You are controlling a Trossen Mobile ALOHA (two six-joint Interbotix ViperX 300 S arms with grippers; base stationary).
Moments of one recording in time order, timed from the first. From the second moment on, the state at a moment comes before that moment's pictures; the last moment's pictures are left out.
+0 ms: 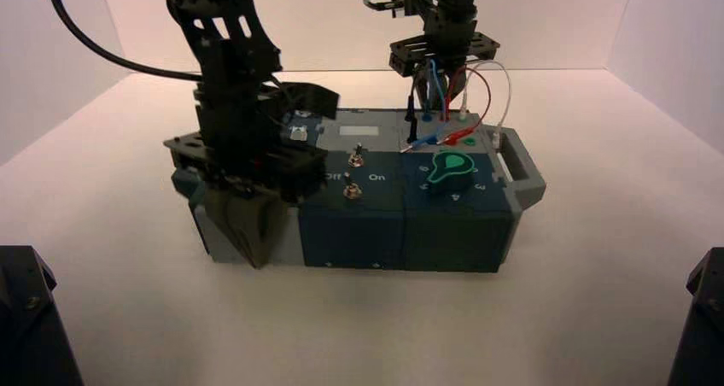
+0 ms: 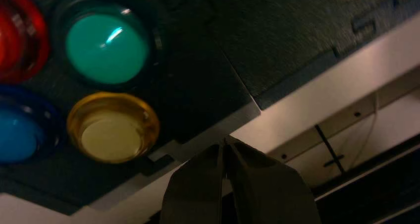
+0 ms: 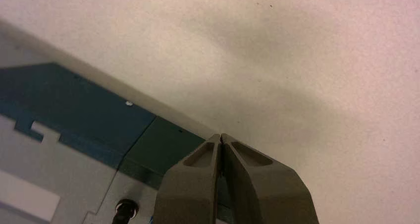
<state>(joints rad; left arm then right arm) -0.83 0.08 0.92 -0.30 0.72 -0.01 0.45 0.38 0.34 0.02 0.71 -0.04</state>
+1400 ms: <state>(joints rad) -0.52 0.31 0.62 -0.14 0.73 0.01 0.45 0.09 0.73 0.08 0.73 -0.02</state>
